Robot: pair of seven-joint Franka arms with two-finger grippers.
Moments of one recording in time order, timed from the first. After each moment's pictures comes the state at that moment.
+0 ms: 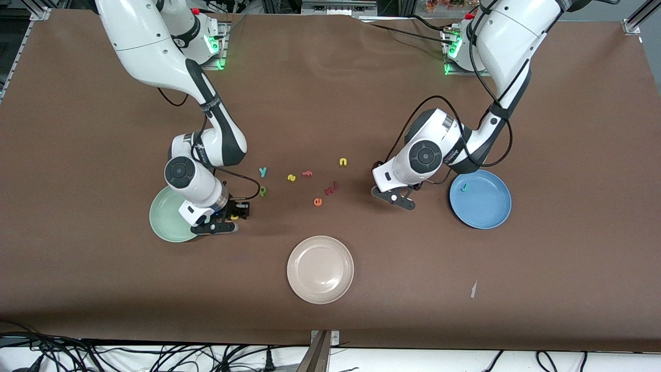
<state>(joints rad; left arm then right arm) -0.19 0.63 -0.36 -1.78 0.12 2.21 -0.19 0.41 0.69 -0.08 -1.77 0.17 2.55 0.16</state>
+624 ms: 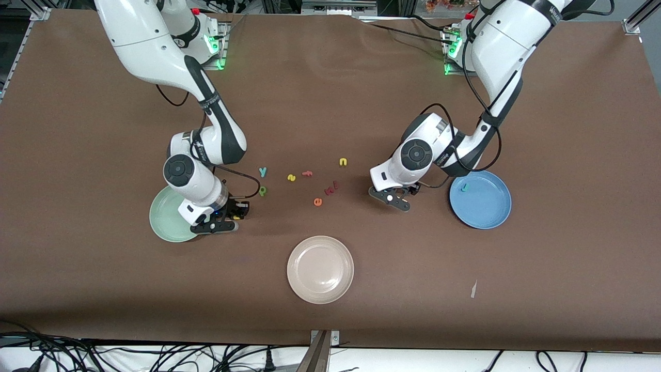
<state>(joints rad) -0.19 0.67 -0.37 -1.81 0.21 2.31 -0.21 0.41 0.64 -0.08 -1.78 0.14 2.50 0.15</state>
